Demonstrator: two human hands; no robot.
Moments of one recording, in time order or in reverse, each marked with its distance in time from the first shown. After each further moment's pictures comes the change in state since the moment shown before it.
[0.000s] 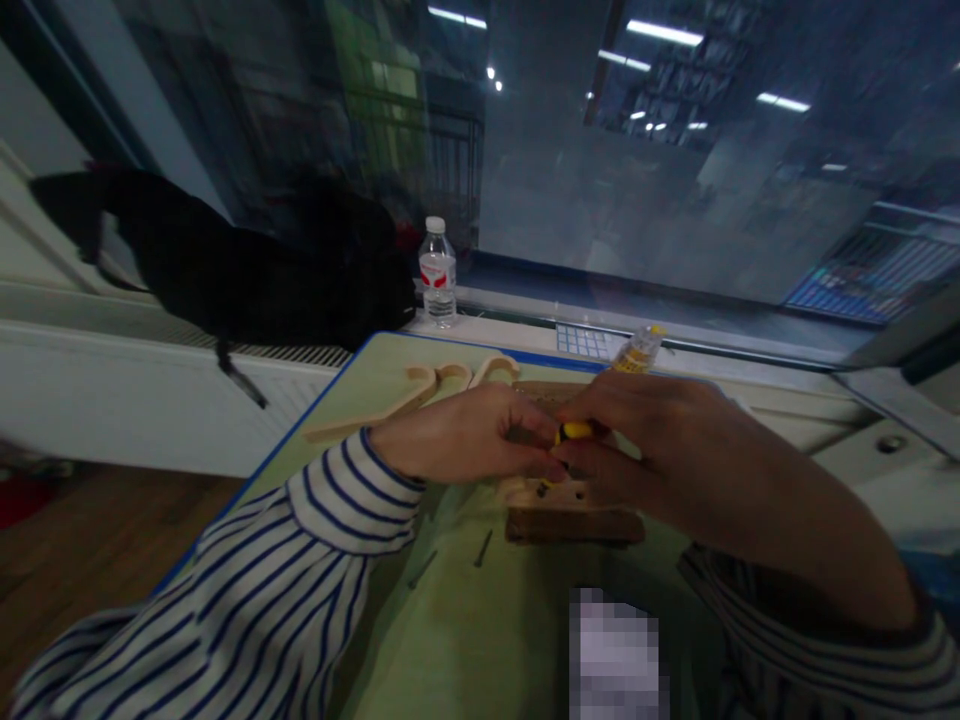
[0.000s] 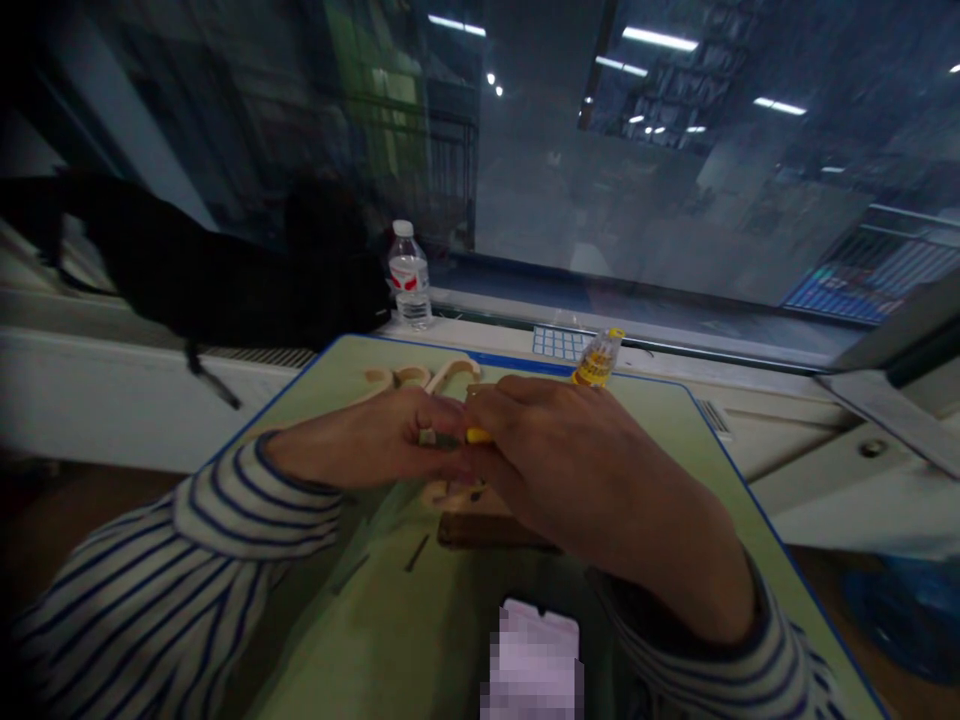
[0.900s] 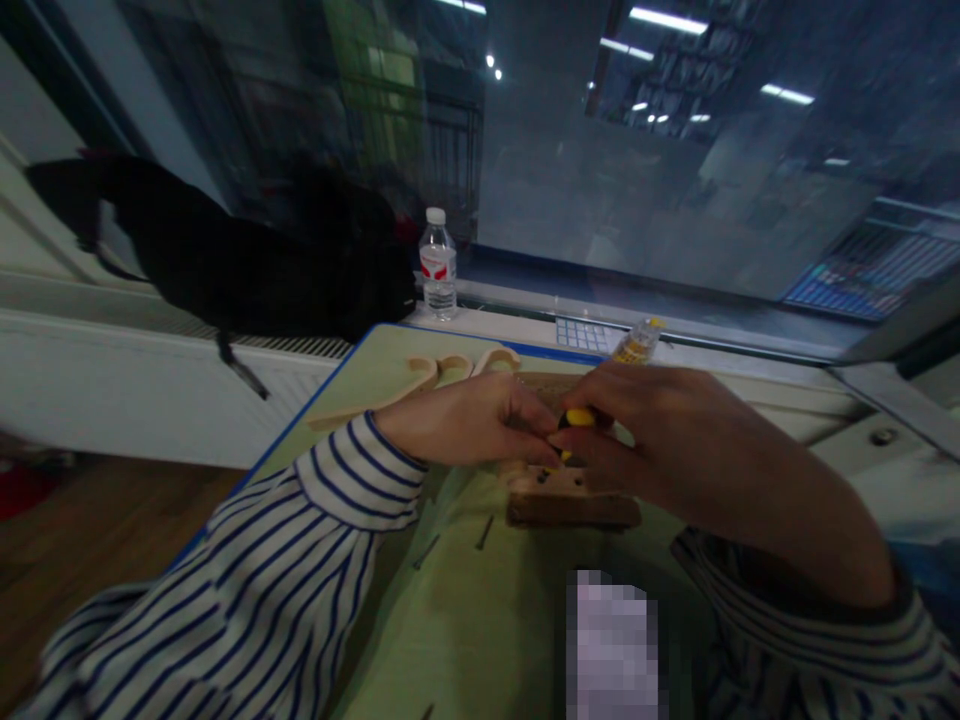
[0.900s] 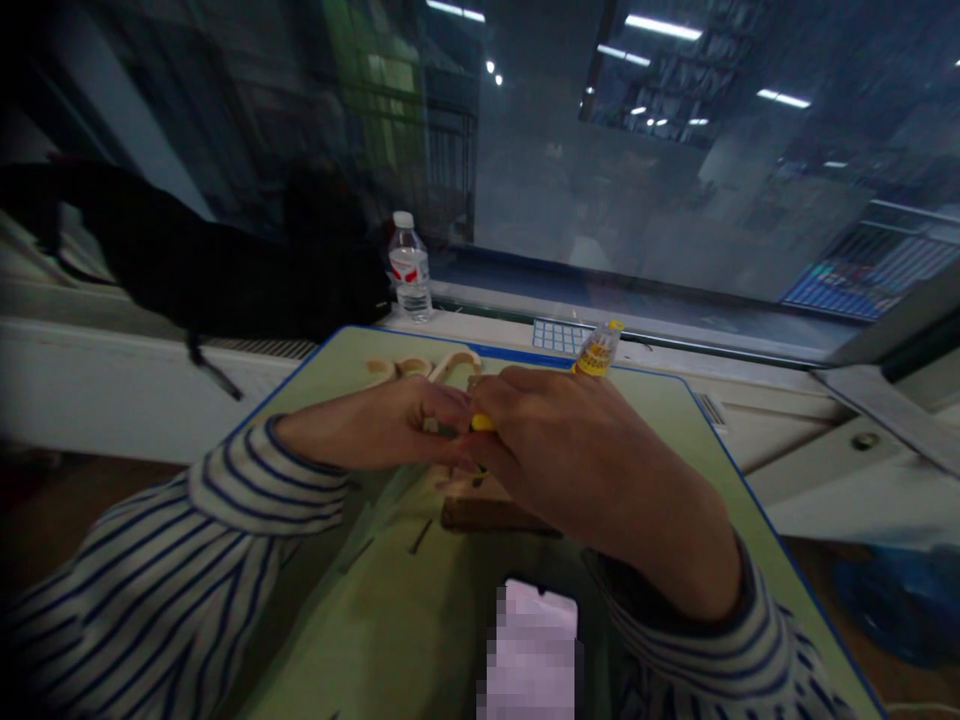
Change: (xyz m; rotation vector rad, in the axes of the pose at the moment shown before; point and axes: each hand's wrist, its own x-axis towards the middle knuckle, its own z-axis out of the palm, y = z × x) left_hand 0.002 -0.007 0.000 0.001 -0.056 0.067; right_hand 0.001 -0.003 0.000 -0.039 -0.011 0.032
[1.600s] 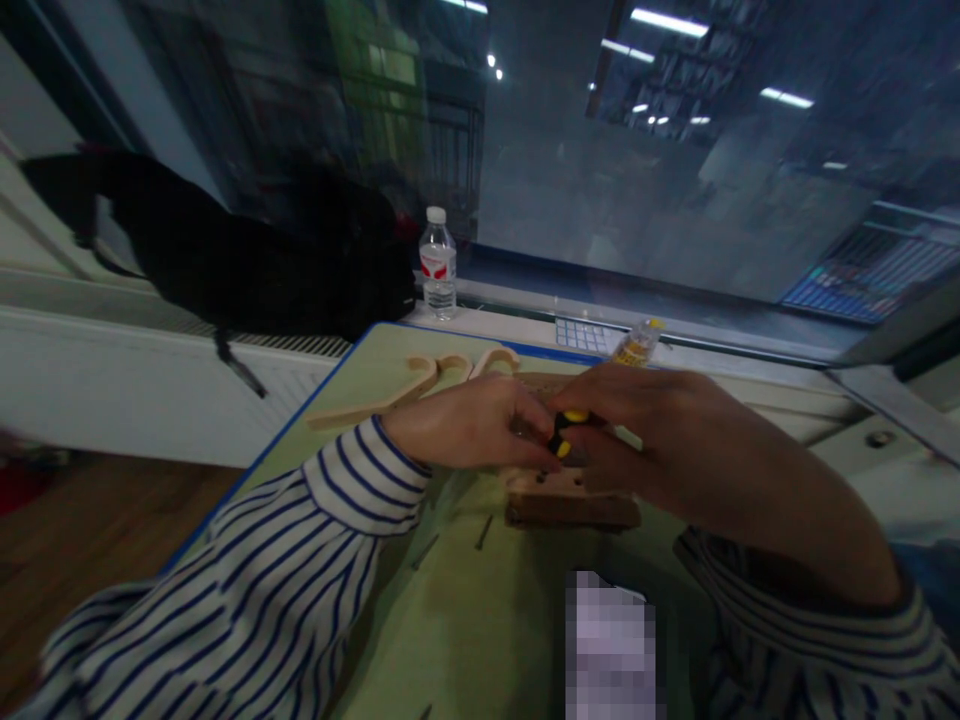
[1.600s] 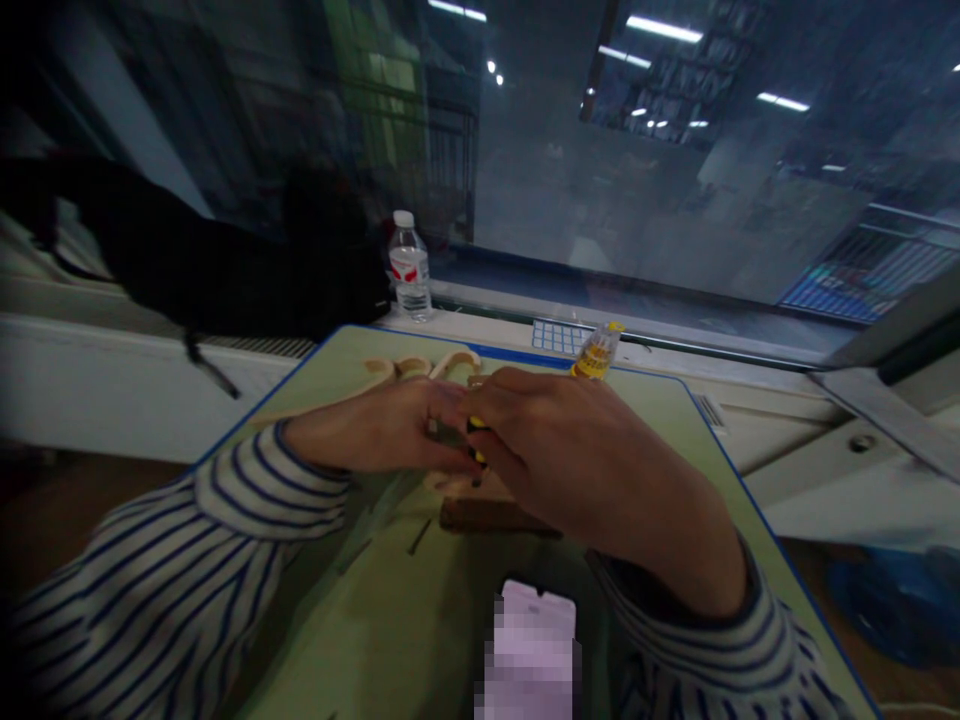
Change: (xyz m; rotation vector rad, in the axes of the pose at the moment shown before) left_hand 0.001 0.000 0.001 0.023 0.061 -0.016; right_hand 0.000 -0.001 -0.002 0.096 -0.039 -0.074
